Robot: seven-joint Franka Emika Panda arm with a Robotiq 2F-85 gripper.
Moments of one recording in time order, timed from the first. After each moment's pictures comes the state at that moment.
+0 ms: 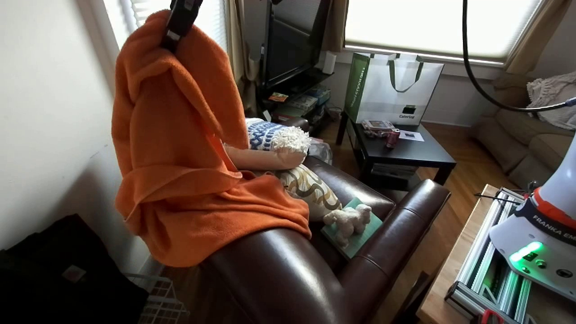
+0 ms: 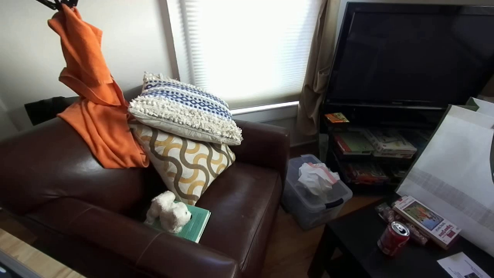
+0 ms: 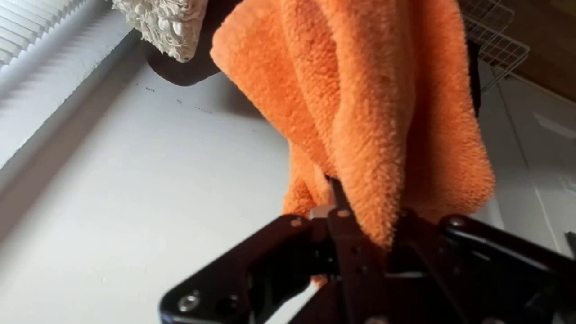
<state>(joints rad) 0.43 0.40 0.34 -1.43 -0.16 2.40 -0.35</state>
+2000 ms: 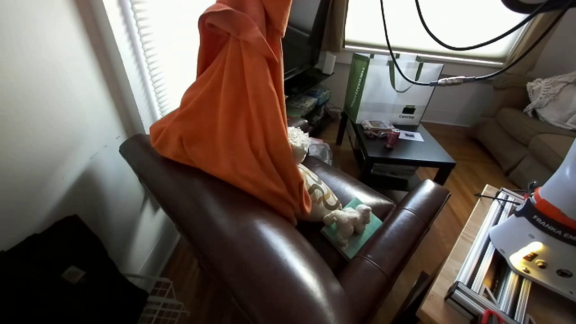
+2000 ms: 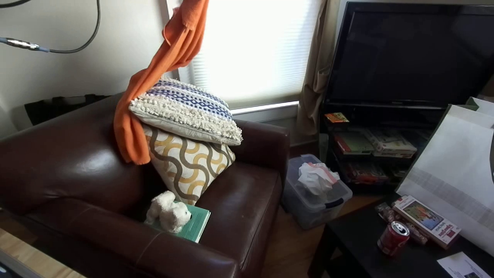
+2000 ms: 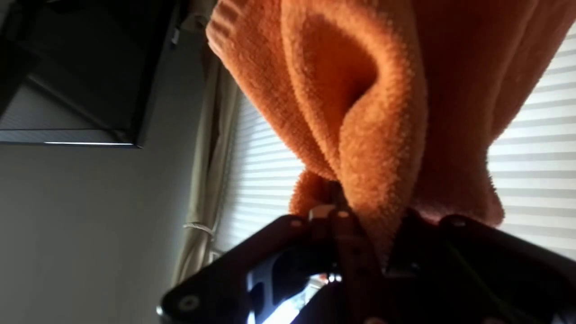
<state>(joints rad) 0.32 0.63 -0.22 -0.82 -0.40 2.42 0.43</state>
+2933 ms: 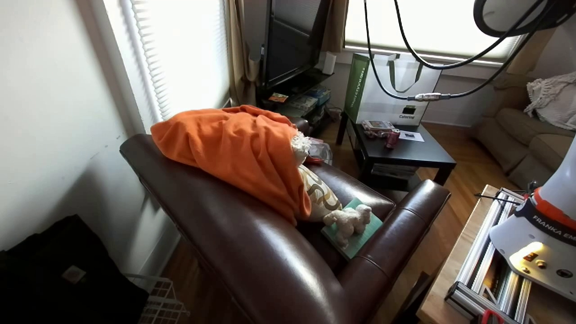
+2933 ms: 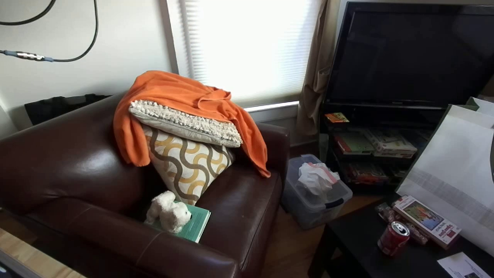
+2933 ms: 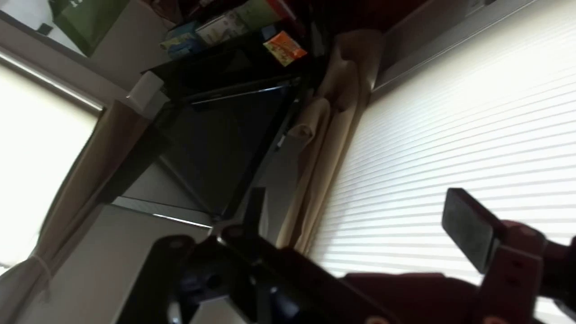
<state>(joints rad) 0.40 0.73 -0.32 -0.64 -0.44 1.95 0.43</state>
